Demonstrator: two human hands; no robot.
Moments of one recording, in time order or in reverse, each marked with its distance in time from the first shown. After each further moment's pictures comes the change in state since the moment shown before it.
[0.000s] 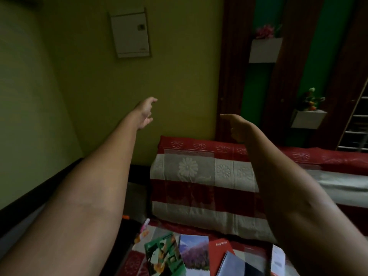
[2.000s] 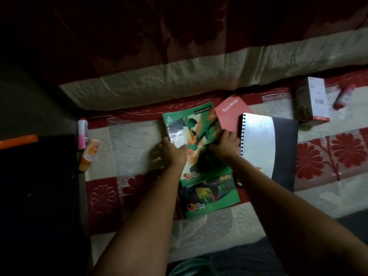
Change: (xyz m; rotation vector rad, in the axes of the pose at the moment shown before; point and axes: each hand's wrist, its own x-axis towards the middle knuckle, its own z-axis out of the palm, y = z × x) left_hand 0.029 -0.742 0.119 0.605 -0.231 -0.683; right_hand 0.110 0.669 0.204 -0.705 0.224 0.748
